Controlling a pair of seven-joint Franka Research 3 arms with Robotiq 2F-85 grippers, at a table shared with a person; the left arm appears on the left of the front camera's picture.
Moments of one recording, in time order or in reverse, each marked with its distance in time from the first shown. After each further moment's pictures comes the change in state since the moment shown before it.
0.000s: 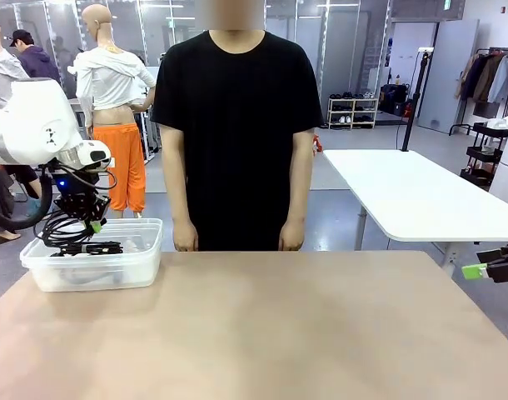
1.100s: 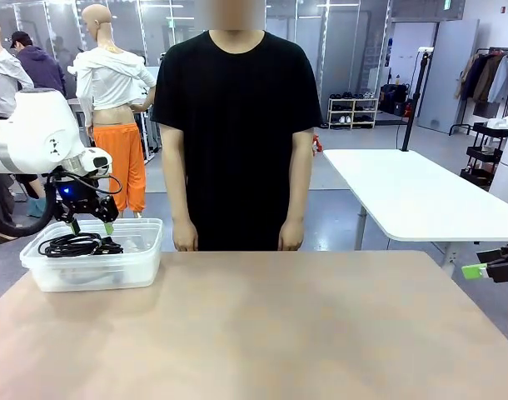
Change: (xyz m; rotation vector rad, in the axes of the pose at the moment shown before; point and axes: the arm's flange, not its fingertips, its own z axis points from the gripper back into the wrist) left arm 0.002 0.003 -0.017 0.008 -0.006 0.120; right arm 0.000 0.000 0.000 0.000 0.000 0.000
